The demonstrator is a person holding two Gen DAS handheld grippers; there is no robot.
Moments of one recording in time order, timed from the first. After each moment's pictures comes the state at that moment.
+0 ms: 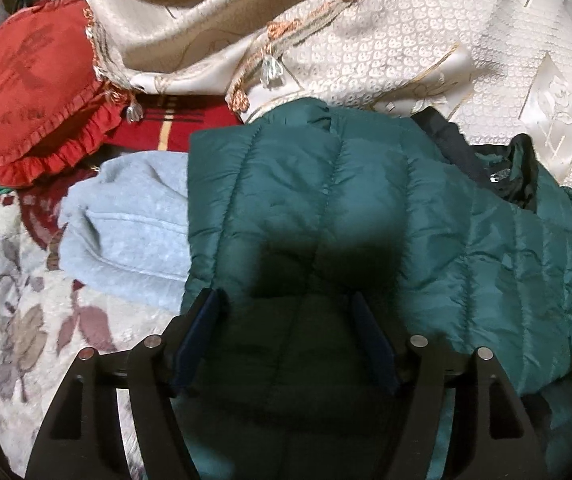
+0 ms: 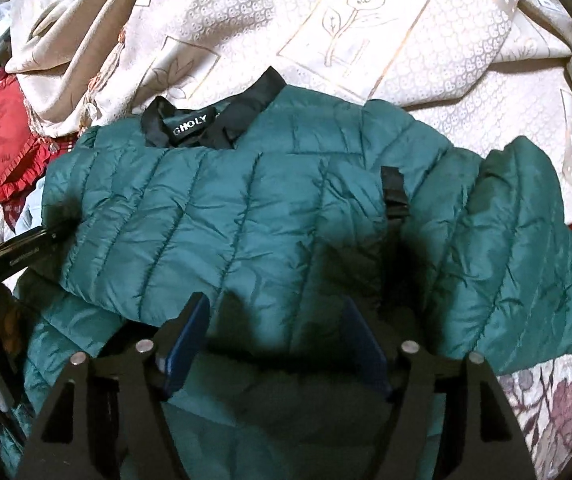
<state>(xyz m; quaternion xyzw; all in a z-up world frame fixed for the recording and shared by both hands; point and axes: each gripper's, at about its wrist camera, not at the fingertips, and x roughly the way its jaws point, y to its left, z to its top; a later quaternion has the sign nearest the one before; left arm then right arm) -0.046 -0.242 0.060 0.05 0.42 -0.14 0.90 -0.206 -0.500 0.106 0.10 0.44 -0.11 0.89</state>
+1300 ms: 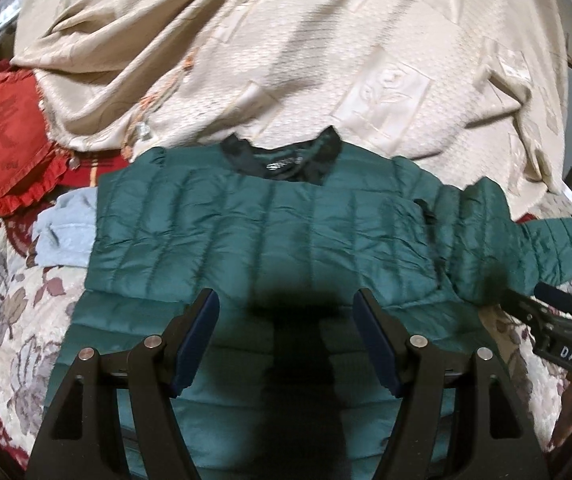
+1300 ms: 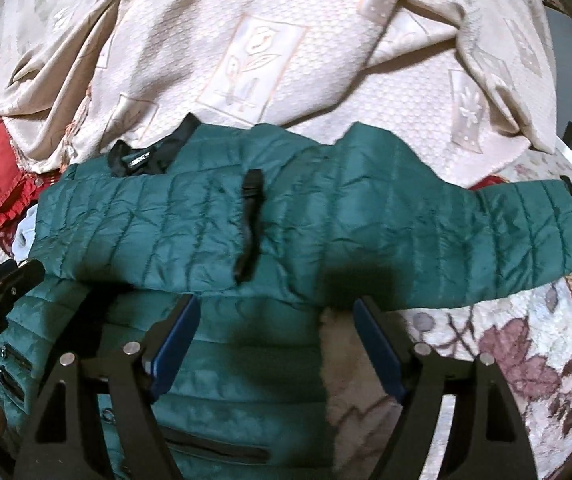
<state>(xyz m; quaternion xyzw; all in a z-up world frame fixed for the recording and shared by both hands) -0.205 -0.338 0.132 0.06 0.37 -0.25 0.89 -0.324 -0.549 0.151 0.11 0.40 -0.19 0.89</state>
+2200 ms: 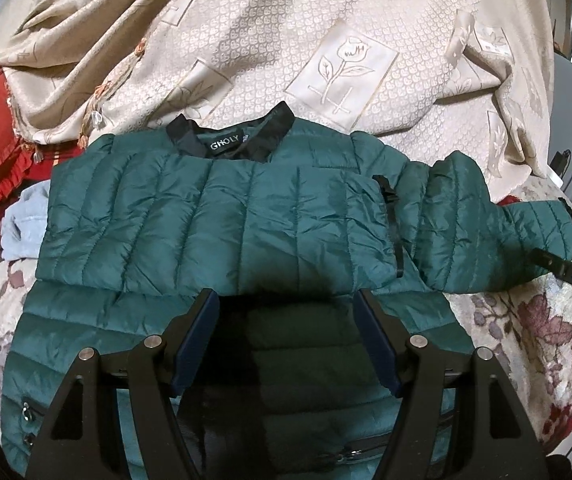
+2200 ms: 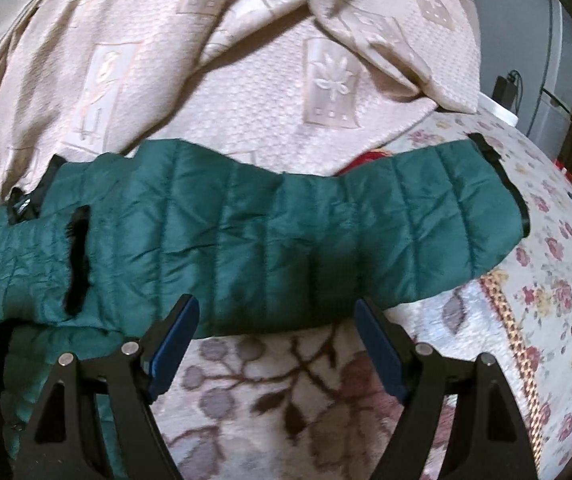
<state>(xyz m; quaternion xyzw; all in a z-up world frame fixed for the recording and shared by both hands) -0.216 -0.381 0.114 0.07 0.39 -0.27 0.88 -0.376 -0.694 0.140 0.14 0.39 -0.29 0.86</state>
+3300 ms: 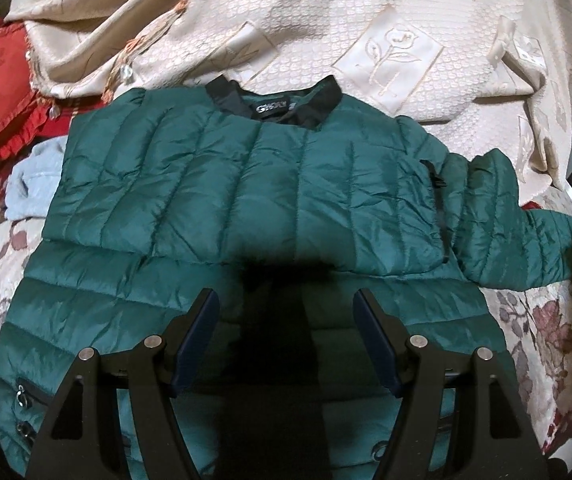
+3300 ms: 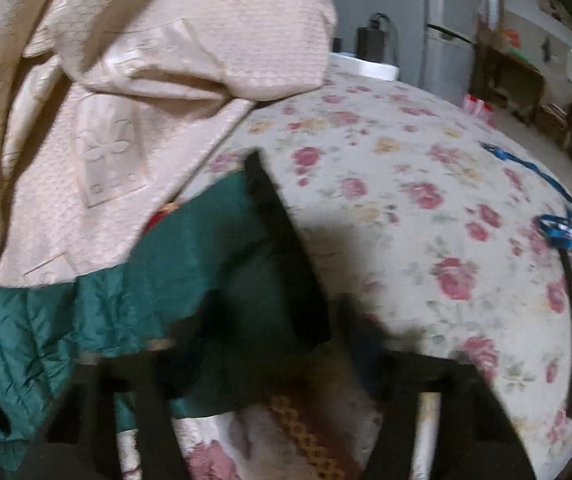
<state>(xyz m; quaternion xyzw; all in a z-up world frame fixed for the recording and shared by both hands) -0.192 -0.349 0.090 0.04 0.43 -0.25 0.87 -0.432 -0.855 0.159 0.23 0.34 -0.44 0.80</state>
